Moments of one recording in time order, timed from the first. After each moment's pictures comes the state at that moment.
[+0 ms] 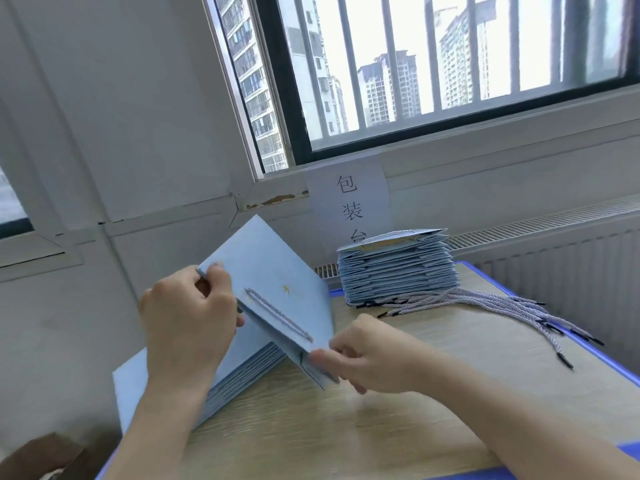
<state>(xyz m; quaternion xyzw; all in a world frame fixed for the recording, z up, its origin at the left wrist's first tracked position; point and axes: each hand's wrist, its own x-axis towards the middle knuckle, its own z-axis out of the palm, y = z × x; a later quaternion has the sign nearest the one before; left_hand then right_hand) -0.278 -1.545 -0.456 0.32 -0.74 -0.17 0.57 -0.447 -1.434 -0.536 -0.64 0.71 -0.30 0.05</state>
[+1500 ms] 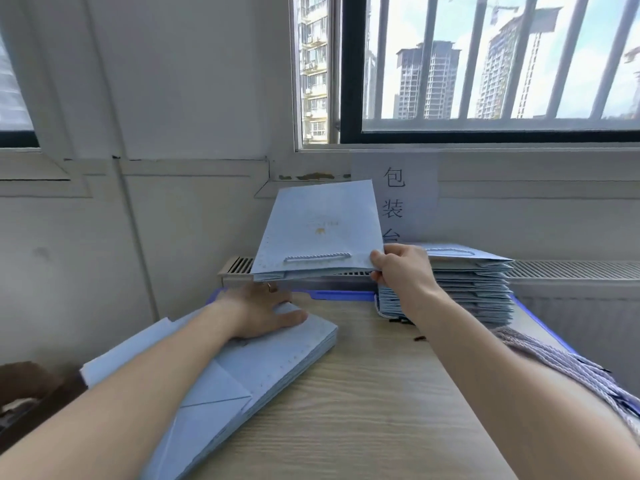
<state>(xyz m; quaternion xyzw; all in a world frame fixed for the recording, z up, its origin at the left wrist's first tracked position) -0.344 -1.730 -0.517 0.27 -0.96 -0.02 -0.06 -0.506 -1.546 -0.481 -0.26 0.70 -0.65 0.12</state>
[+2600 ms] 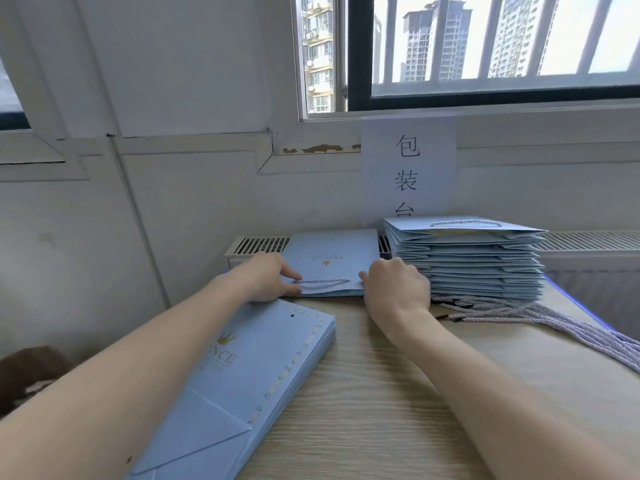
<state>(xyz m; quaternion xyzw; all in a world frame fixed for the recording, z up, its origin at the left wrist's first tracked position) -0.364 -1.752 -0.514 0.32 -0.94 -0.09 0.00 -0.481 -1.572 -0.532 -0.36 0.91 -0.14 -0.13</state>
